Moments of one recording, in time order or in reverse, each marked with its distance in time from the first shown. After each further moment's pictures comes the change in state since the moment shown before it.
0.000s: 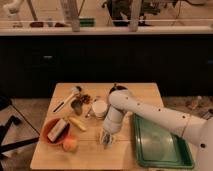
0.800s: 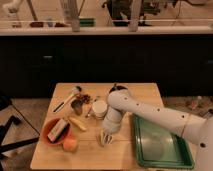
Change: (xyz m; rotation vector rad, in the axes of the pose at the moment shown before) arm 0.001 -0.002 0.000 -0.006 0.027 0.014
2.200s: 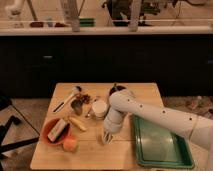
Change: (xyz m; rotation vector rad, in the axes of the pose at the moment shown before) arm -0.002 0.001 -0.012 0.044 0.078 0.013
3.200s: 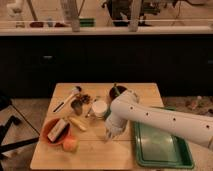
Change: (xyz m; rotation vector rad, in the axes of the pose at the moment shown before) arm 0.001 0.007 -0.031 0.081 0.244 0.144
